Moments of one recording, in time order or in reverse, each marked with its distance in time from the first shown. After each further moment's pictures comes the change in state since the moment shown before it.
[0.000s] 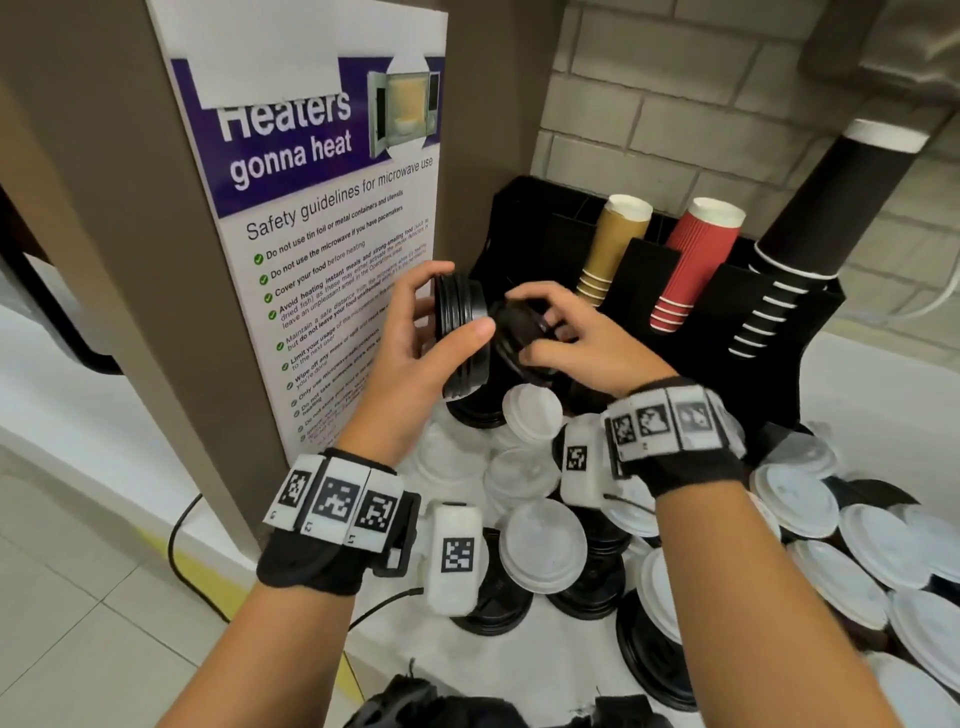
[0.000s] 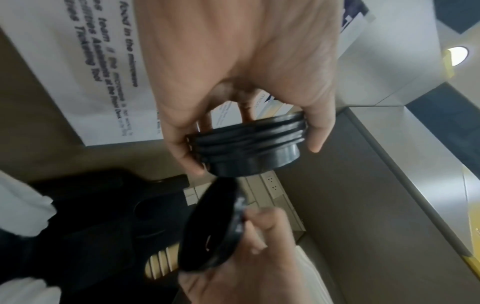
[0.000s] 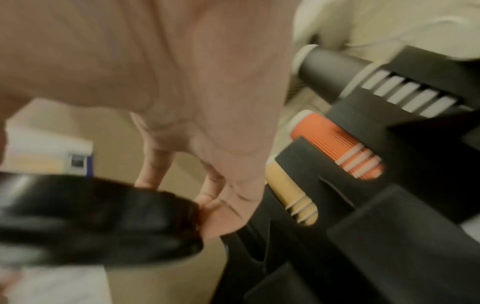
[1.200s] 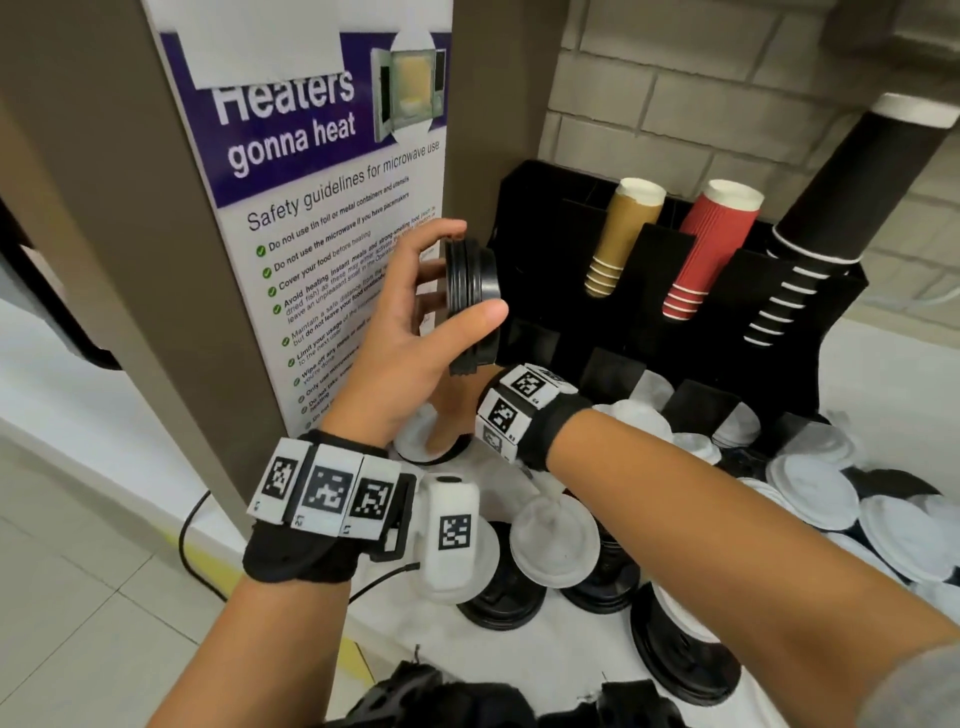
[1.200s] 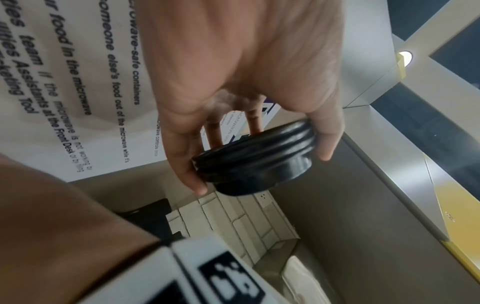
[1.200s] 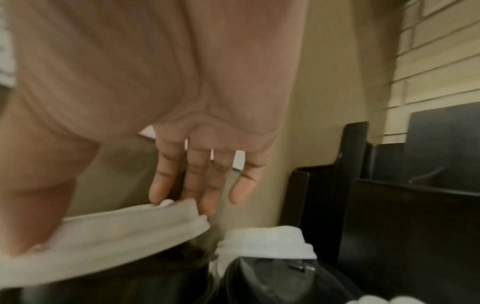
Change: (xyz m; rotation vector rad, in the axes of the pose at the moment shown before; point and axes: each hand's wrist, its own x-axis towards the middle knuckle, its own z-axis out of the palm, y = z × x) left_hand 0.007 0.017 -0.009 0.084 -0.070 0.117; right_hand 0.051 -0.018 0.112 -0.796 -0.524 0.005
